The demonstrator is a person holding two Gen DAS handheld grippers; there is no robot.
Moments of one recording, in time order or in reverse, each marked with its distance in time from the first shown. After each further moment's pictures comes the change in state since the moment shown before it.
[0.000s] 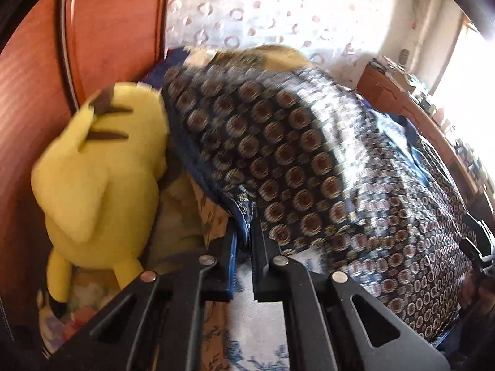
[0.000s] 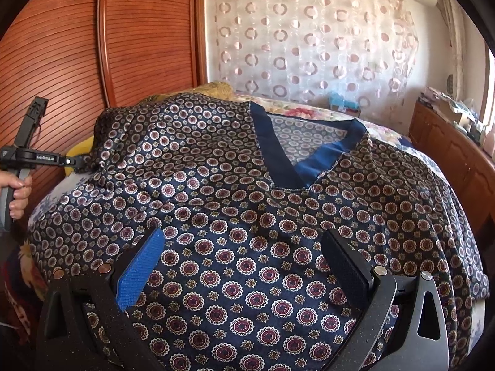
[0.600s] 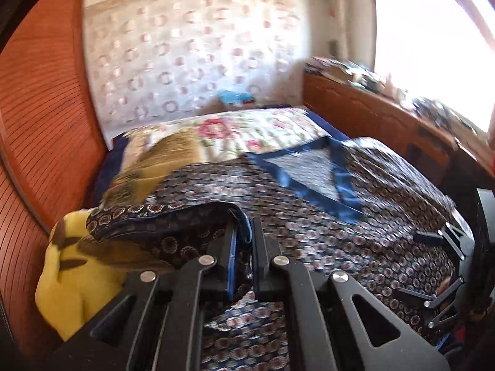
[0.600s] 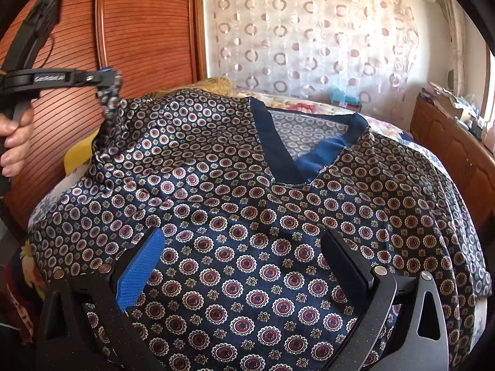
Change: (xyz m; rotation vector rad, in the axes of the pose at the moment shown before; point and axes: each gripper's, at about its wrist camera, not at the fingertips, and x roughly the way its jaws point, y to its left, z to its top) left arm -0.031 -0.160 0.065 0.381 -0.168 -0.086; right arm 0.005 0.001 -0.003 0.007 0.014 0.009
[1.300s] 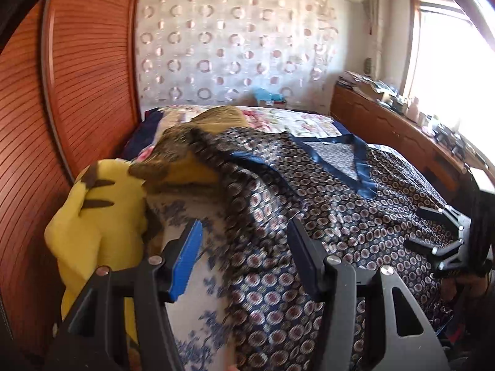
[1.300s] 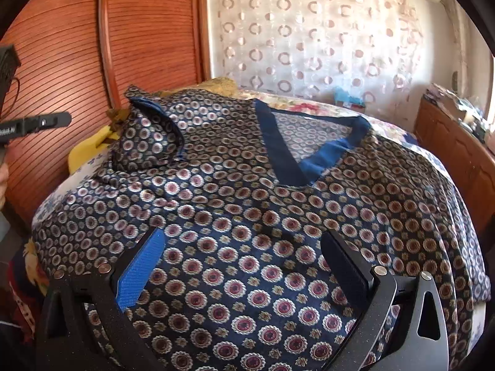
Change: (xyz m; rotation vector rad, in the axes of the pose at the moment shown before) left arm -0.068 0.047 -0.082 -0.216 -0.025 0.096; right arm -0.004 0.002 0.013 -0.021 0.003 0.045
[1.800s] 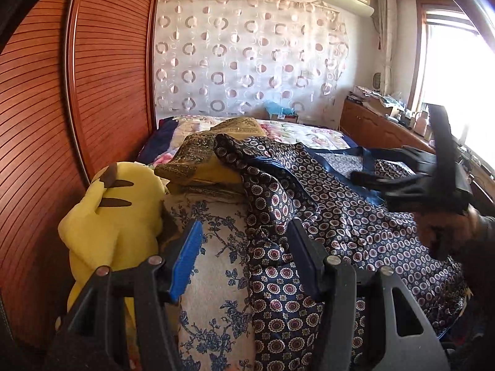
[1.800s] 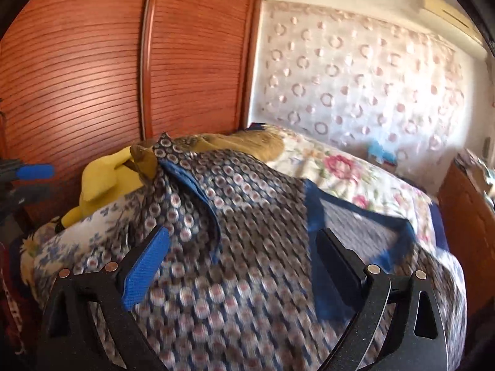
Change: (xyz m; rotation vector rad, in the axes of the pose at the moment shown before) left arm -0.019 0.012 -0.013 -0.027 -0.072 0.035; right arm 0.064 0.053 0.107 -0.231 -0.086 0.087
